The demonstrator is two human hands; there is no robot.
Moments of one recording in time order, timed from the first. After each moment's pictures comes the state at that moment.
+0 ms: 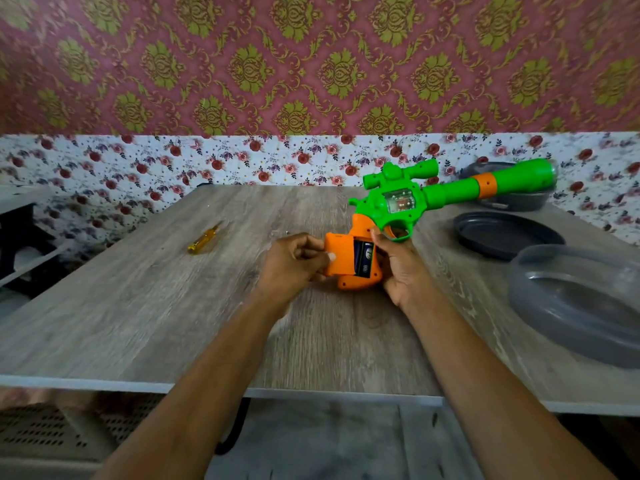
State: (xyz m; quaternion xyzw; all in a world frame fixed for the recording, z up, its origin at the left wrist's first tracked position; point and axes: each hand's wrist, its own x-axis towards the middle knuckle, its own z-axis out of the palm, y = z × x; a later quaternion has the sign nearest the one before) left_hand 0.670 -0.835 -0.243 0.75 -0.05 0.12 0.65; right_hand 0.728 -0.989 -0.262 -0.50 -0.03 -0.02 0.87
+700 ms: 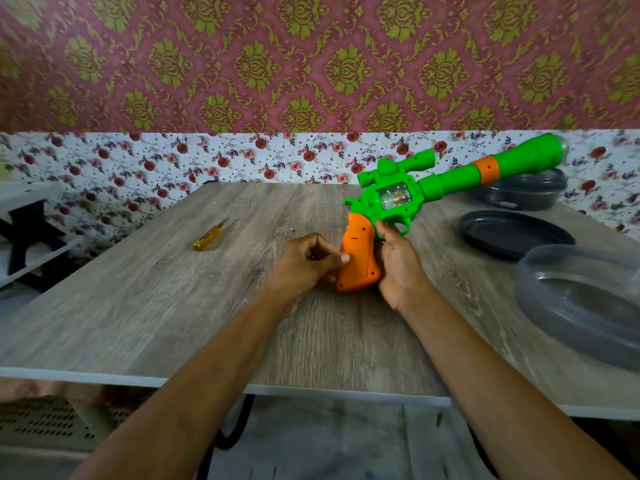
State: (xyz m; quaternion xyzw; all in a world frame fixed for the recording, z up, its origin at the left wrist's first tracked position) left_hand 0.675 -0.841 -0.248 0.74 -0.07 0.10 0.66; right_hand 0.713 -0.973 -0.249 -0.46 -0.04 0.06 0.88
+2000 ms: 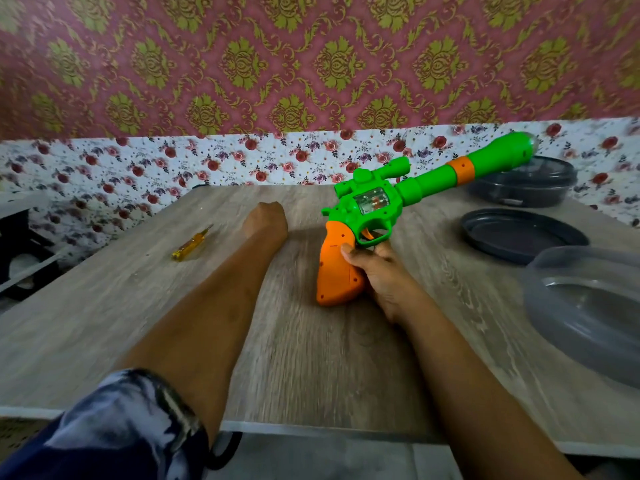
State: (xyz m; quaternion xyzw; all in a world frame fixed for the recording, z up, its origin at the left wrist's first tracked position) left_hand 0.806 -0.805 -0.231 0.98 0.15 0.12 0.09; right_hand 0.733 -0.979 -0.274 -0.61 -0.10 0.03 0.79
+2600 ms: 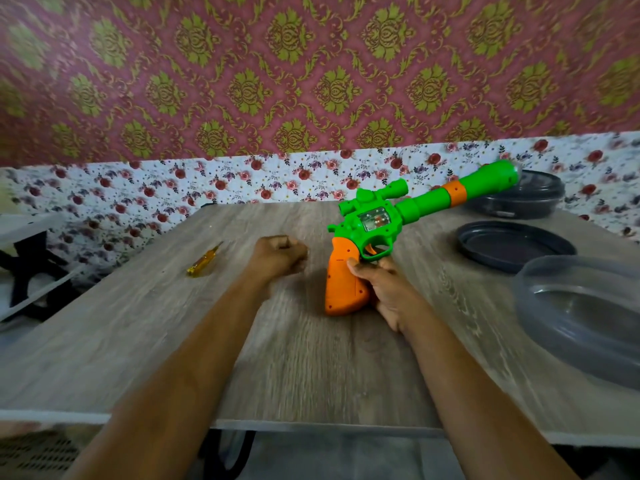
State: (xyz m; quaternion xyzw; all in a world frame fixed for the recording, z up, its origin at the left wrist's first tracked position) left_hand 0.728 -0.810 -0.231 0.77 0.03 0.10 0.63; right_hand 0.725 -0.979 -0.267 -0.58 -0.07 0.05 0.81
